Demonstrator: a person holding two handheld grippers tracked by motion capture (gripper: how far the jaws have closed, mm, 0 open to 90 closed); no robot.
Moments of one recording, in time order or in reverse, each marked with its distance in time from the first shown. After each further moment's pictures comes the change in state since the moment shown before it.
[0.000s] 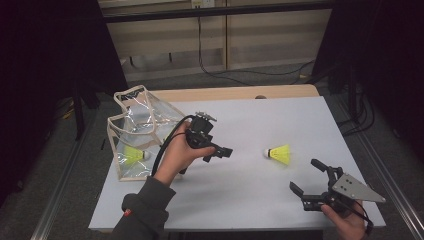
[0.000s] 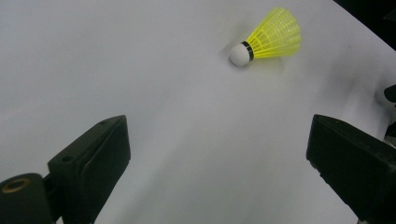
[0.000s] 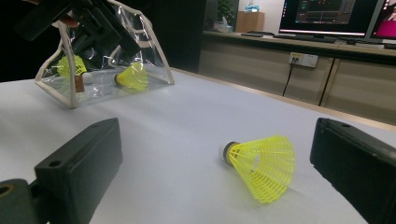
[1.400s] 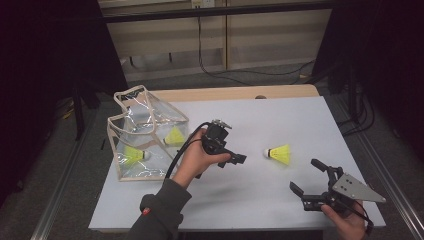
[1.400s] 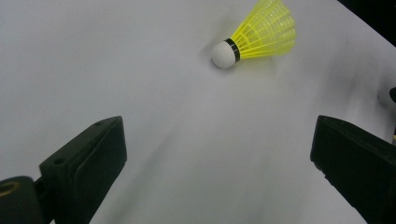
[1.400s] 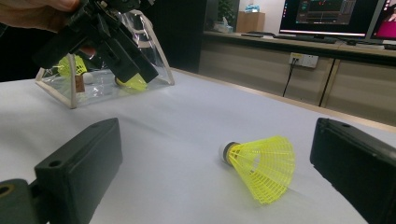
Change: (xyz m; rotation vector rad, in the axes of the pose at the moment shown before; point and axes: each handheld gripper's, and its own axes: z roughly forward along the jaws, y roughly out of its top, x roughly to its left) left arm -0.013 -0.001 0.047 -0.003 -0.047 0.015; right arm 0.000 0.000 0.000 0.000 0.002 -0.003
